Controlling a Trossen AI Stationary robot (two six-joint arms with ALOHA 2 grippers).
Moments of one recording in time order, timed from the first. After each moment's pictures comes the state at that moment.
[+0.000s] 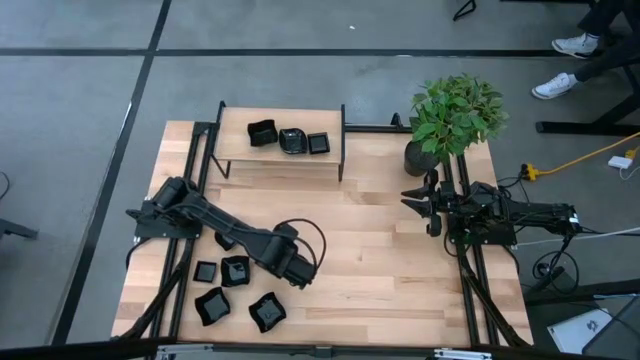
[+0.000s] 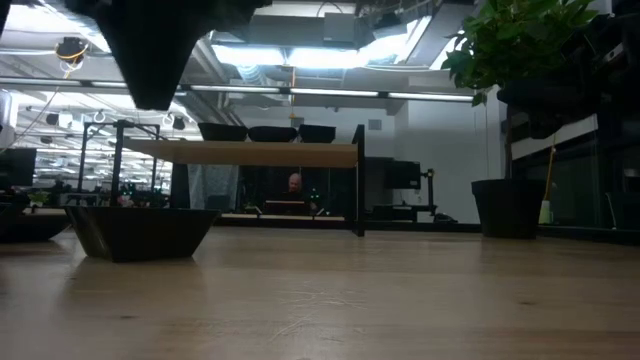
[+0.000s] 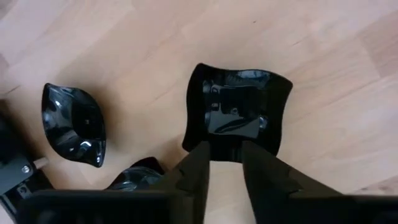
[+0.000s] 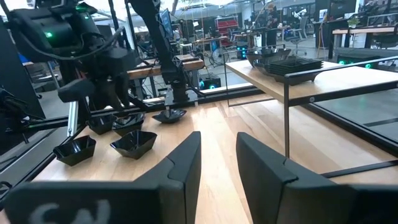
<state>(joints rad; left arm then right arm) -0.44 1.93 1.68 -1.41 -0.18 -1.48 -0.05 0.01 0.01 0.03 0.08 0.13</state>
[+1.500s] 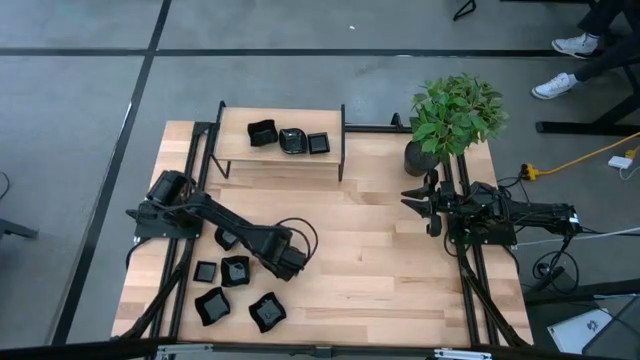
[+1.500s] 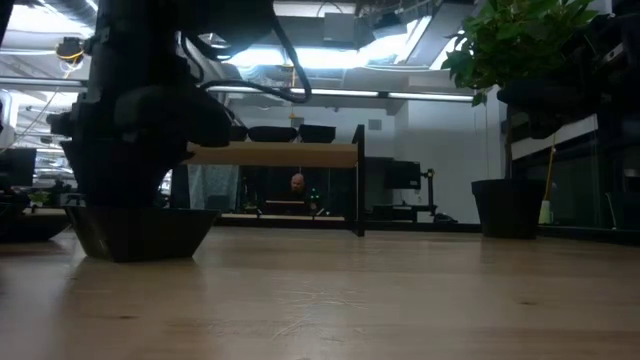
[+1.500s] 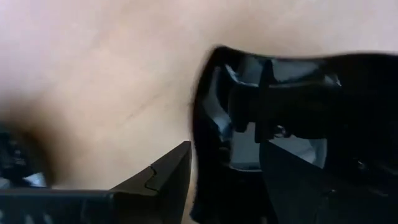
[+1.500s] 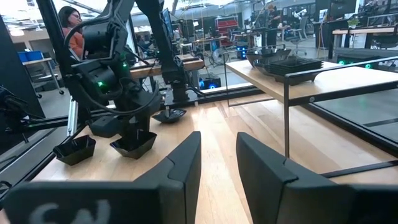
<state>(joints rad) -0.37 1.87 1.21 -0.95 -0.05 -1.34 -0.05 0.01 0.01 0.03 0.08 0.12</state>
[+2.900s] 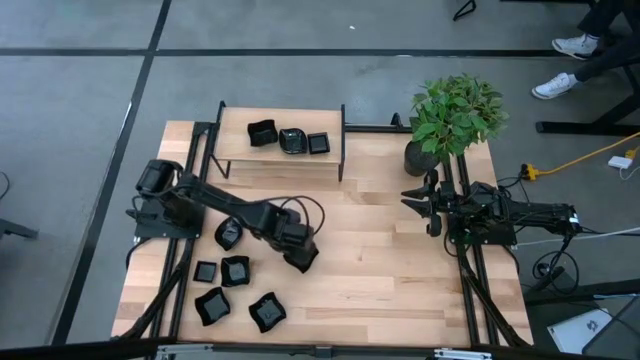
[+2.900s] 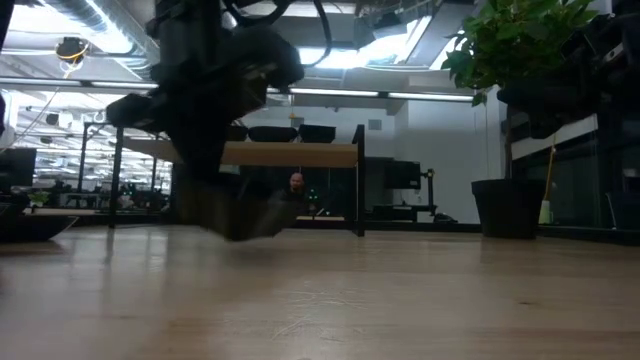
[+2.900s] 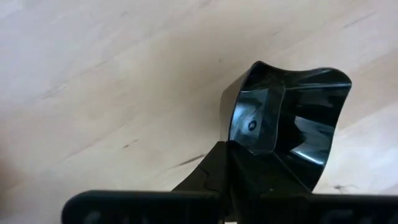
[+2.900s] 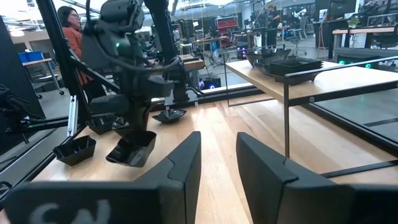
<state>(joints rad) -0.24 1.75 1.21 -0.79 -0.02 -1.39 -0.05 0.01 0.01 0.03 0.08 0.13</state>
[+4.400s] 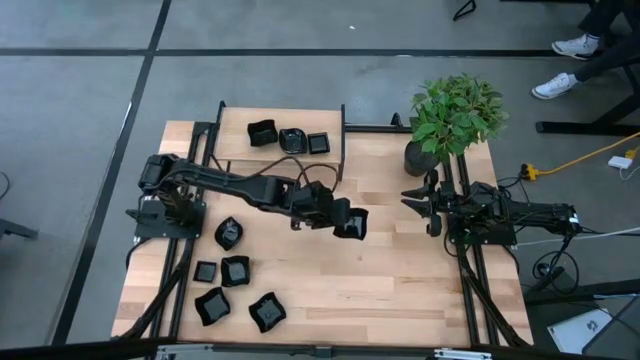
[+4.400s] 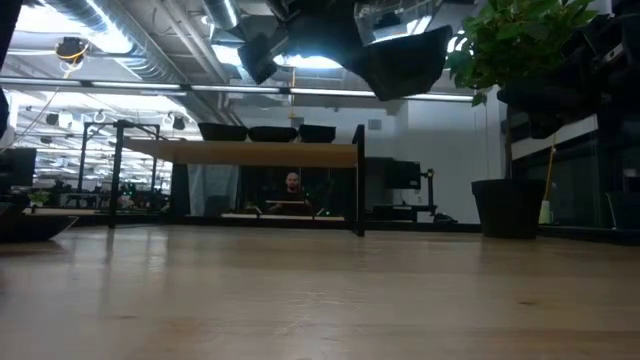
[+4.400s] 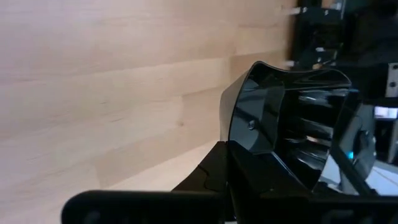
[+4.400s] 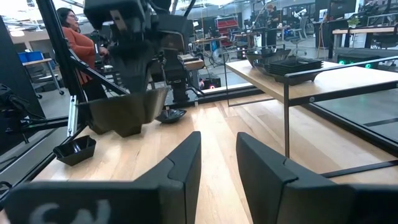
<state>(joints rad) -0.10 1.74 1.45 -0.51 -0.08 -1.64 -0.05 0.01 0.01 0.03 0.08 0.13</state>
